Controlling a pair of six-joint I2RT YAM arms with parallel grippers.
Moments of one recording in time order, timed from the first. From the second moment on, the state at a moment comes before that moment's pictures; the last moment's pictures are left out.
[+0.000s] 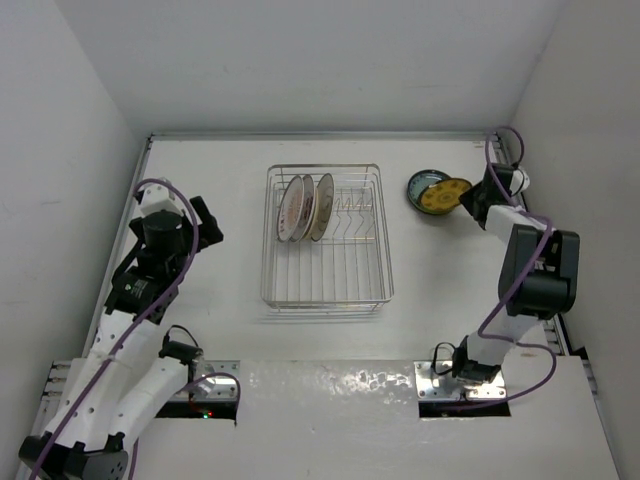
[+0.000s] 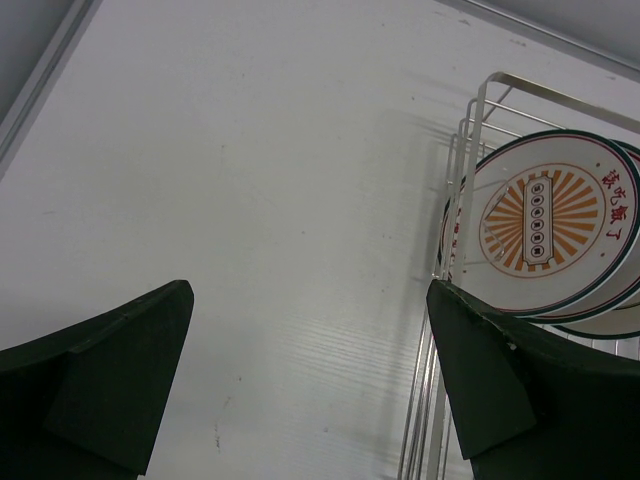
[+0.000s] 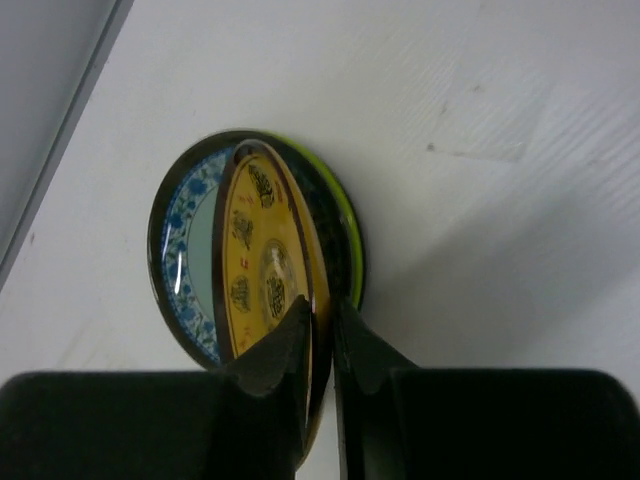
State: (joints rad) left arm -0.23 0.70 0.82 -0.56 -0.40 -0.40; right arm -0.21 1.72 0.96 0.10 0.11 0.74
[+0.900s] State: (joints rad) left arm -0.23 0.73 0.82 -0.56 -0.40 -0.40; right arm 0.63 1.63 1.43 -0.45 0.34 0.36
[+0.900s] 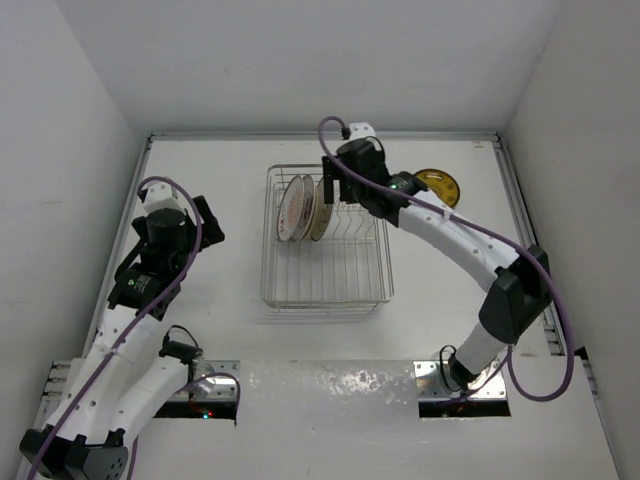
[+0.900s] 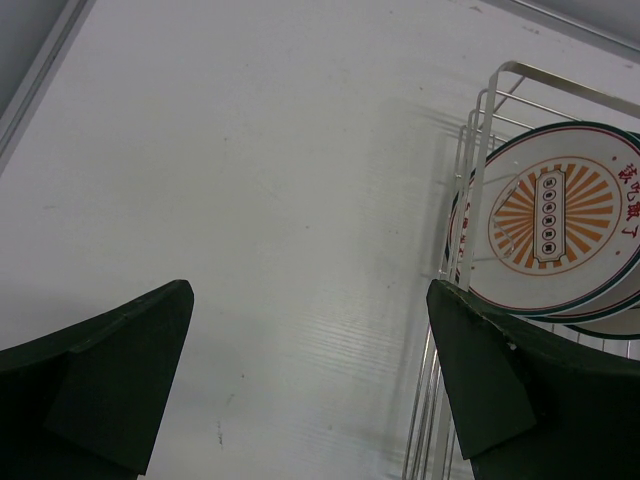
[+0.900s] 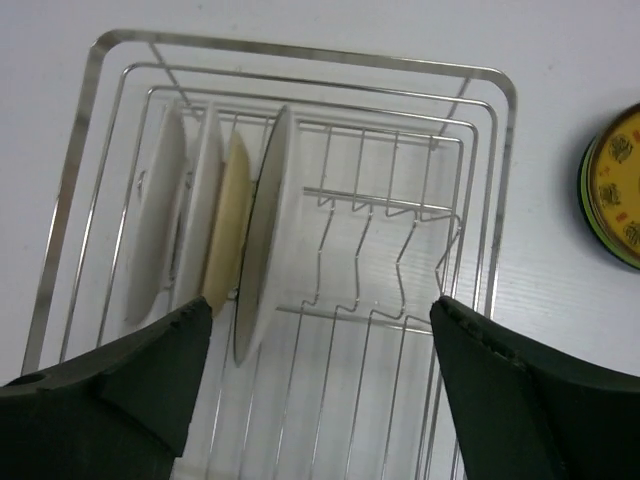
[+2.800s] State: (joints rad) left arm -0.25 1.07 0.95 -0.17 0.49 -0.57; right arm 0.72 1.32 1.34 -0.40 0.01 0.38
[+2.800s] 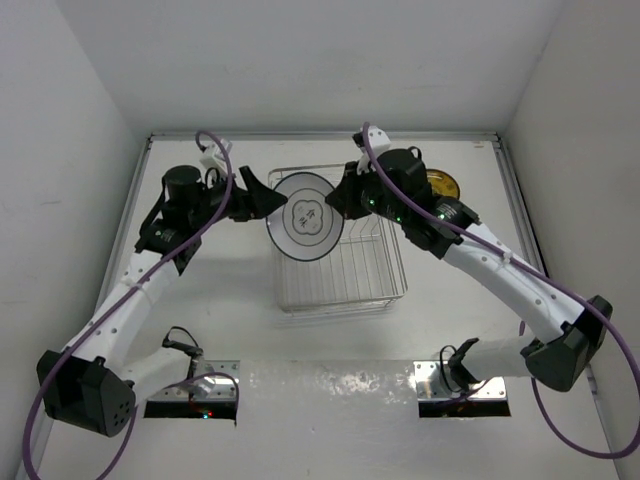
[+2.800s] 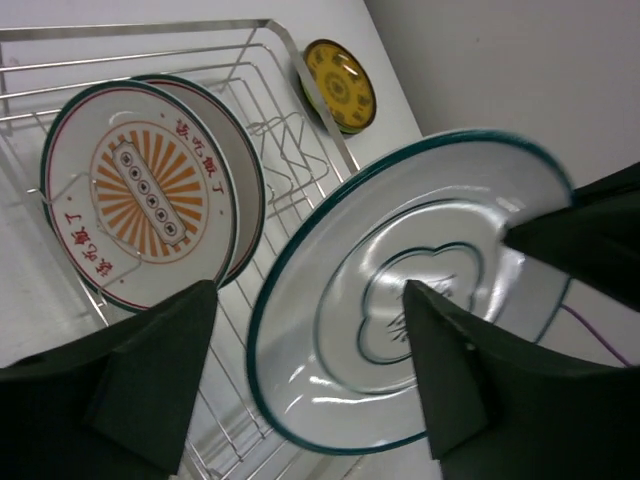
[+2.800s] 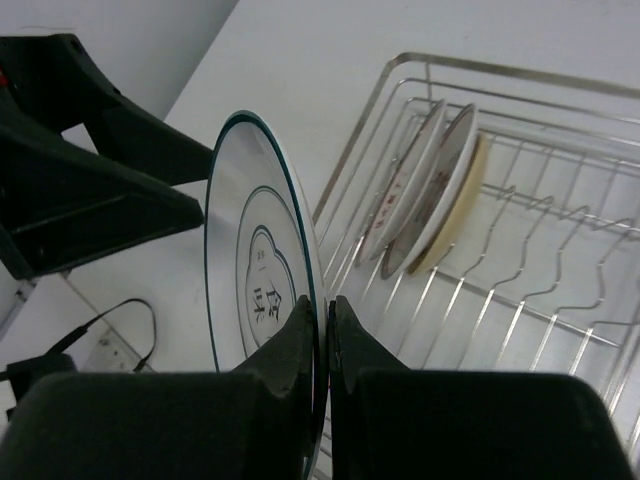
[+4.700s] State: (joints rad) left arm 0.13 1.51 0.81 -0.10 -0.11 -0.95; right arm 0.43 1.56 1.42 -0.61 0.23 0.26
